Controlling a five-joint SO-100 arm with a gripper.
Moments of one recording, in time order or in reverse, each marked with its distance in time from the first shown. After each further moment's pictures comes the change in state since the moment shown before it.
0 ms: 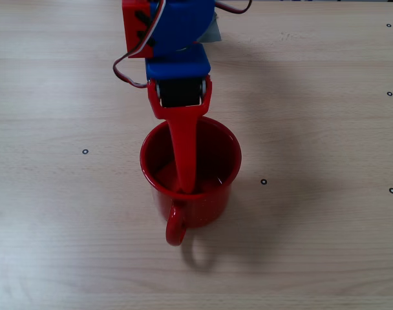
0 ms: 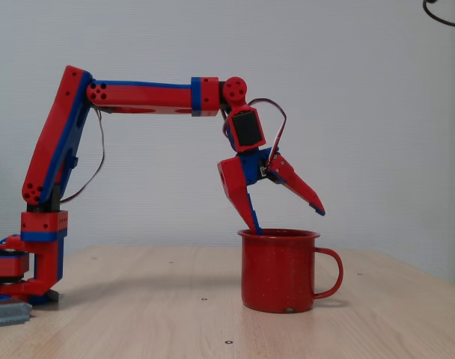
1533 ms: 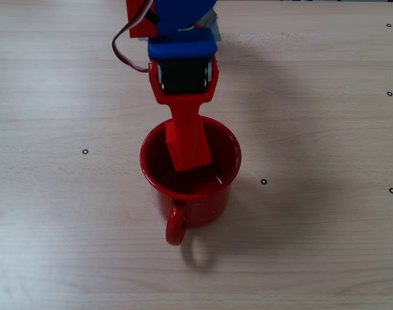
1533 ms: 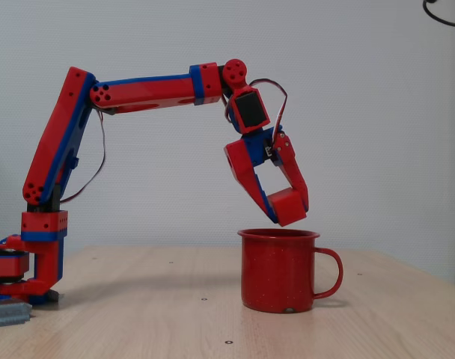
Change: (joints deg) arm -1.0 -2.0 -9.9 3.3 4.4
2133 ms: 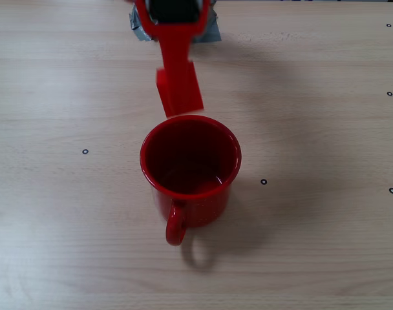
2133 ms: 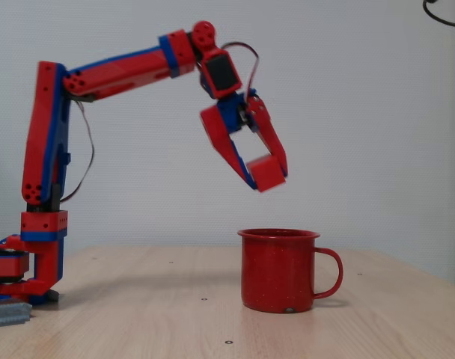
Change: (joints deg) arm 0.3 10.5 1.6 8.1 0.5
